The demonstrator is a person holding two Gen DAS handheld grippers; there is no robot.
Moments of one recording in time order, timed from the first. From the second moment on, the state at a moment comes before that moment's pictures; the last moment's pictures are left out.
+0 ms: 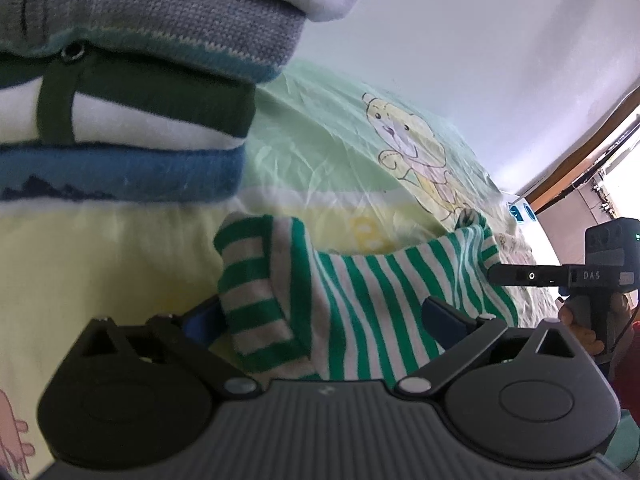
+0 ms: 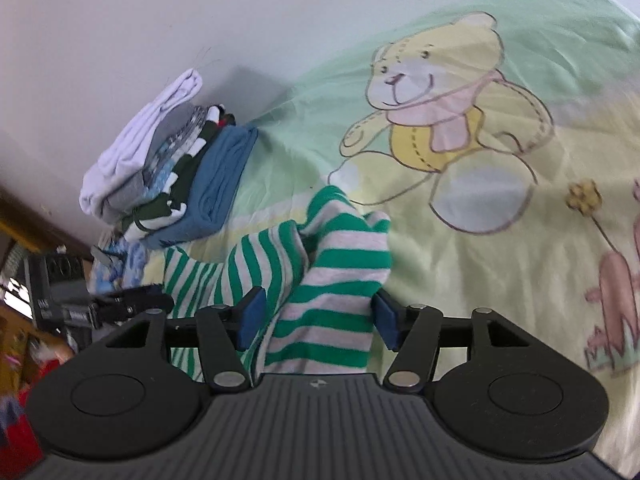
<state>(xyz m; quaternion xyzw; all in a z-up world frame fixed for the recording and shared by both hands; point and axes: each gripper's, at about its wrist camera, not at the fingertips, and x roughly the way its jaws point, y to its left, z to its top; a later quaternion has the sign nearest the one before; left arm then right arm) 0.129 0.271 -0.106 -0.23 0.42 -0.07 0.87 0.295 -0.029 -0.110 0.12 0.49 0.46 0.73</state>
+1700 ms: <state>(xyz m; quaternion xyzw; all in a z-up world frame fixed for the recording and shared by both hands) 0.126 0.219 -0.110 -0.04 0.40 0.07 0.91 0.282 0.006 -0.099 -0.01 0.46 0.43 0.77</state>
